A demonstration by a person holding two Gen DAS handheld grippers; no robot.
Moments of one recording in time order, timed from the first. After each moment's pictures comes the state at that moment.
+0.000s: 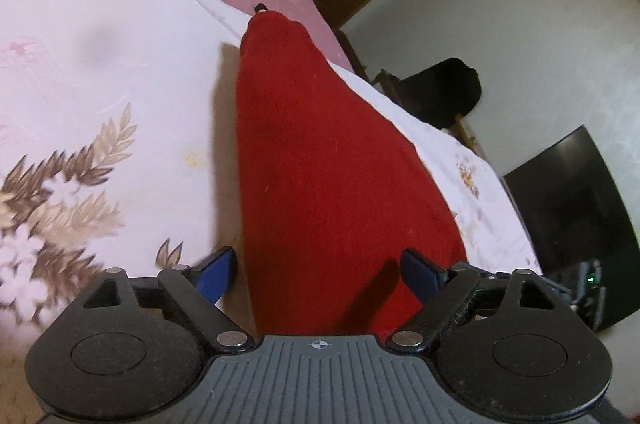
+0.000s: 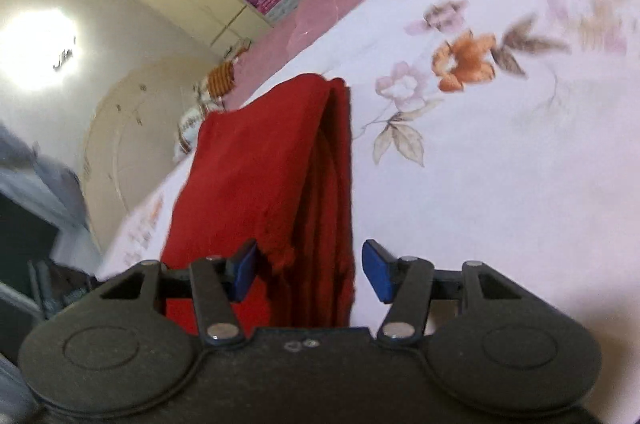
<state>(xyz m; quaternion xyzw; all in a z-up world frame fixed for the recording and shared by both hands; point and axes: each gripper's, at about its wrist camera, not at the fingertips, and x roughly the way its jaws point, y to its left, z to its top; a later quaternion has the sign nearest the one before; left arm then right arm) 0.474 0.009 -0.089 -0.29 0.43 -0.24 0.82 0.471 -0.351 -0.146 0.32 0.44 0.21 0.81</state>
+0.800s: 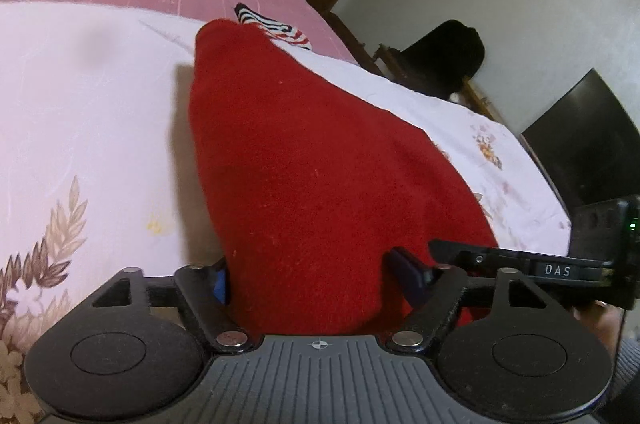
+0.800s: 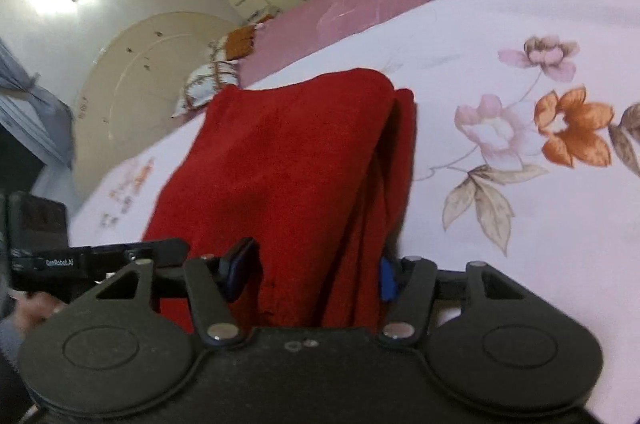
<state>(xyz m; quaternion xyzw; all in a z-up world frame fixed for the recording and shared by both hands) 0.508 -0.030 -0.077 -0.19 0.43 -0.24 0.85 0.500 -0.286 -0.120 0.19 0.44 0.24 0.85</state>
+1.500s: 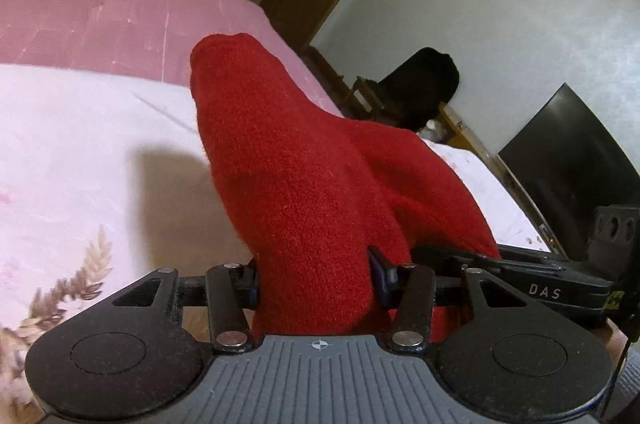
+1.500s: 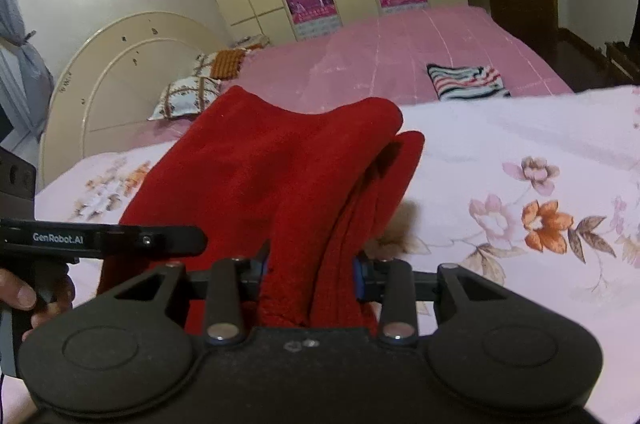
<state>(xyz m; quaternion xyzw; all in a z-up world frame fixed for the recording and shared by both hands) 0.468 0.003 -0.007 -0.19 0.38 -0.26 0.87 0.449 -0.236 -0.047 0.07 0.37 0.21 0.90</state>
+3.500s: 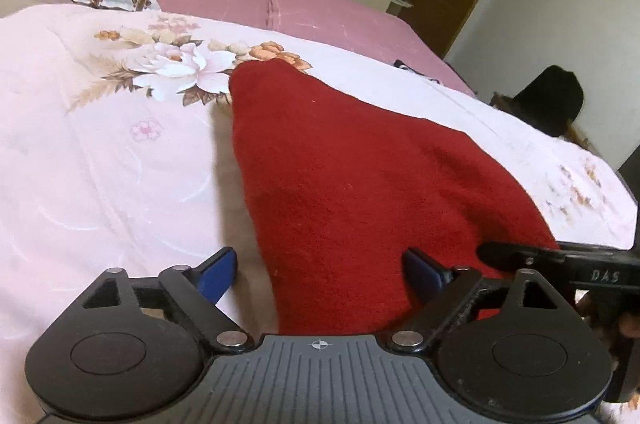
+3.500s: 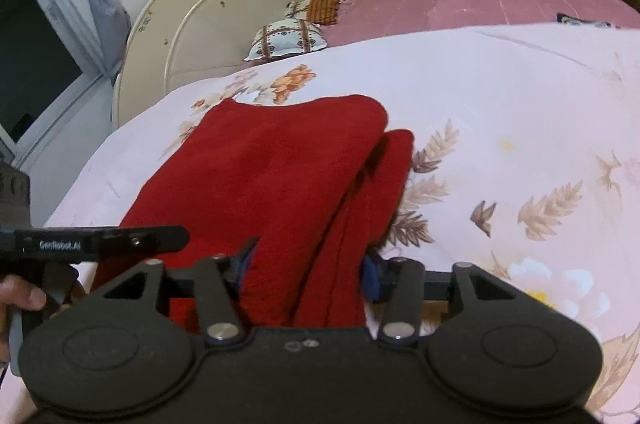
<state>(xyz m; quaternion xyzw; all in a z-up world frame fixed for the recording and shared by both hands) 0.372 0.222 -0.072 -0.15 0.40 -0.06 0.90 0.407 -0.035 -0.112 0.09 0.41 0.32 0.85</state>
